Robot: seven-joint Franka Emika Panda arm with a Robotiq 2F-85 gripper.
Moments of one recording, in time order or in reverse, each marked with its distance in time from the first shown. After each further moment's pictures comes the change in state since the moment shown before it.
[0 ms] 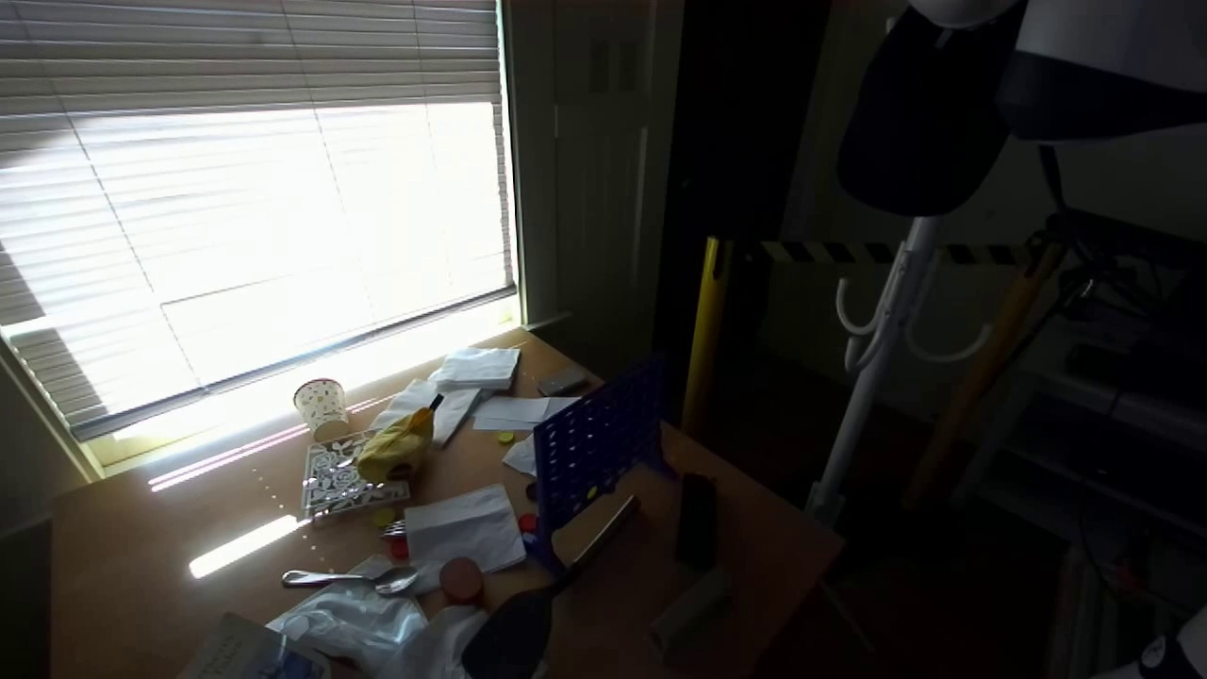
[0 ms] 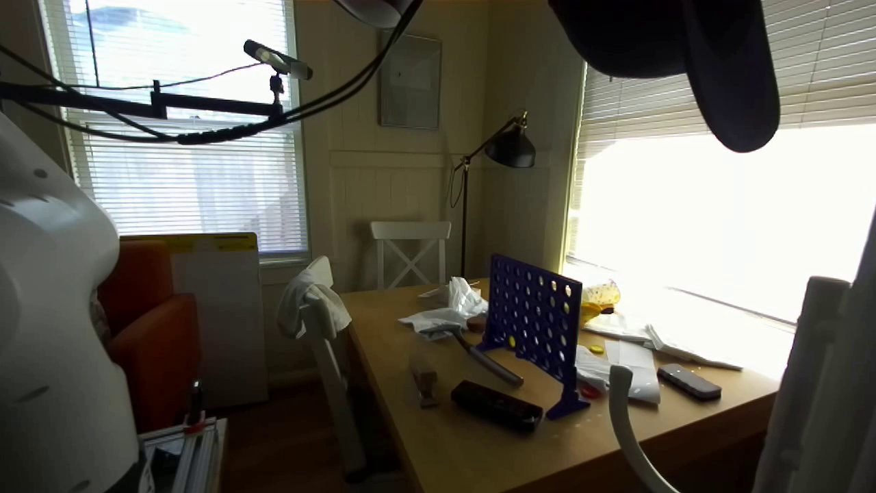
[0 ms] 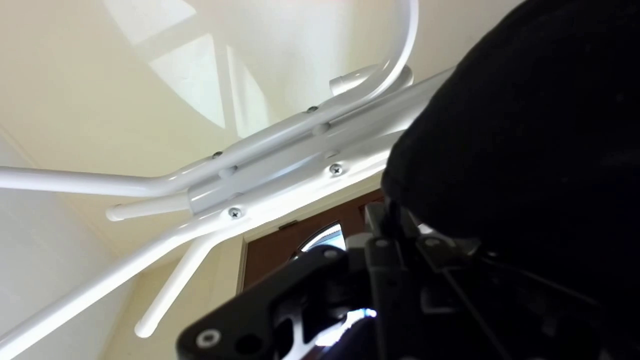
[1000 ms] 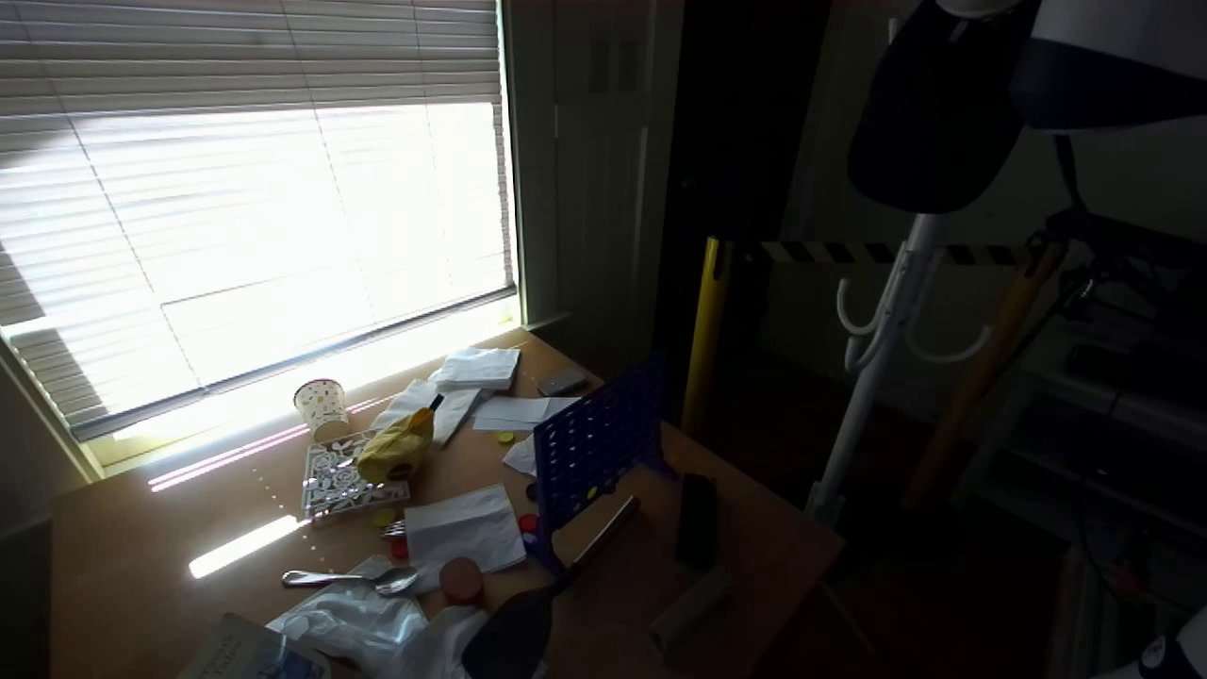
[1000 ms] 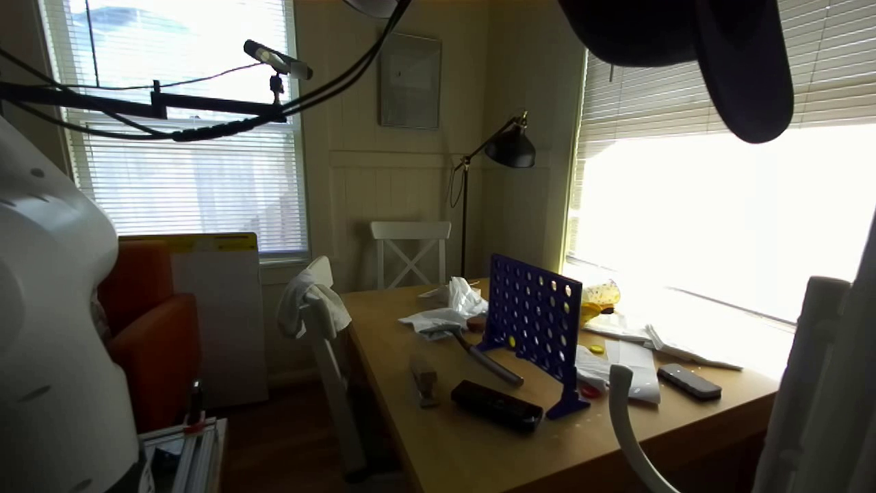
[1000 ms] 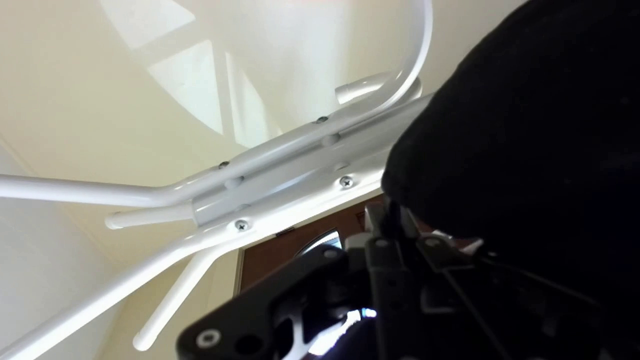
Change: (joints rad) arm 0.014 -0.023 -0.031 -0.001 0.002 0.005 -0.033
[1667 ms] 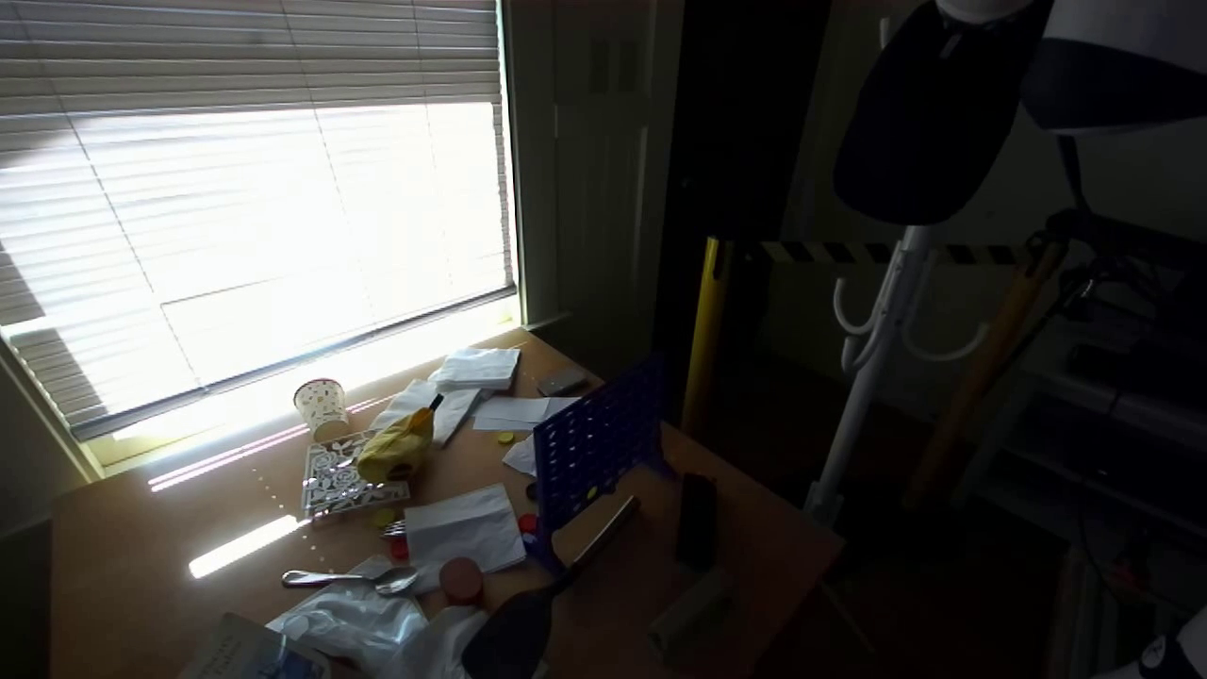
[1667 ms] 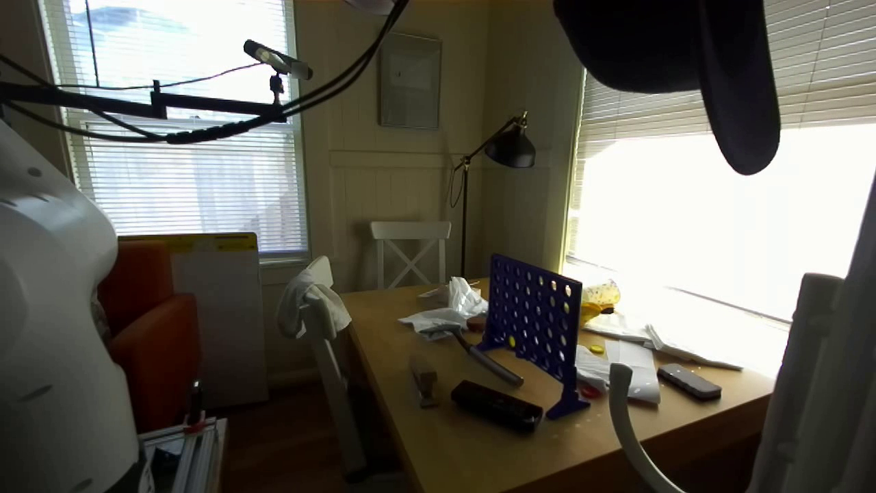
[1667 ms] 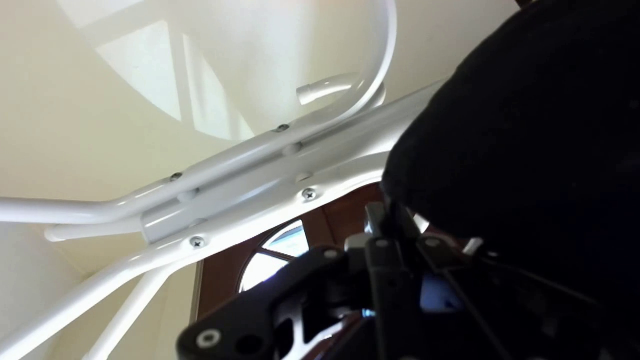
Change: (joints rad) arm 0.008 -0.022 -0.030 -0.023 0.050 0.091 -0.032
